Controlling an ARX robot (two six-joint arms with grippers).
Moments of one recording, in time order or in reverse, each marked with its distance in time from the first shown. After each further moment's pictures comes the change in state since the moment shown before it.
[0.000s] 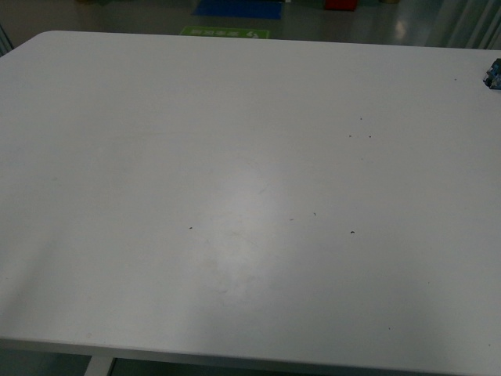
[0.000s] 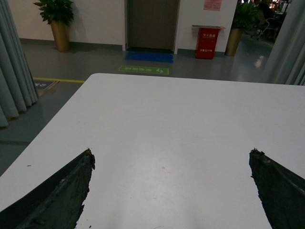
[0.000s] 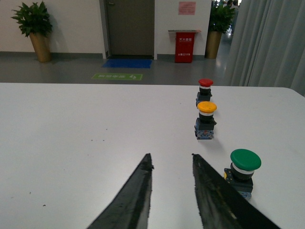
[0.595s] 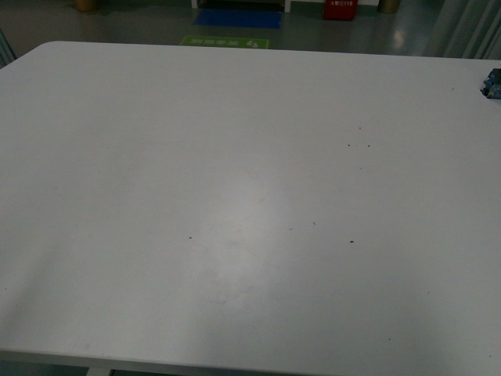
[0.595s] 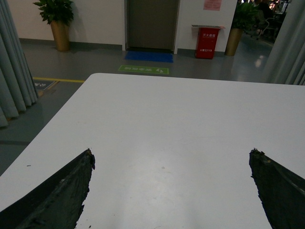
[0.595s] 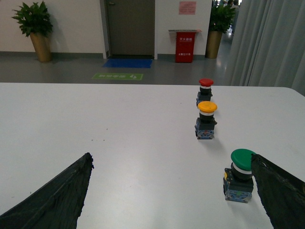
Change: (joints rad) left arm 0.000 0.000 0.000 0.000 0.000 0.000; right arm 0.000 0.000 0.000 0.000 0.000 0.000
